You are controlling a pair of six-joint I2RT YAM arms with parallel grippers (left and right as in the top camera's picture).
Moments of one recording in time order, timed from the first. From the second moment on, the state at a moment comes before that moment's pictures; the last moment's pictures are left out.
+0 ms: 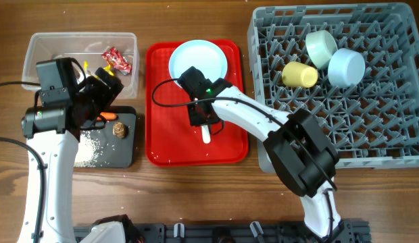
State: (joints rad) left arm 0.17 1.30 1.13 -0.81 0.17 -0.72; right arm 0.73 2.14 1.52 -0.73 -0.01 0.51
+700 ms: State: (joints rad) left arm 0.17 1.30 1.13 -0.81 0.17 -0.72; right arm 0.73 2.14 1.52 -0.74 -0.01 0.52
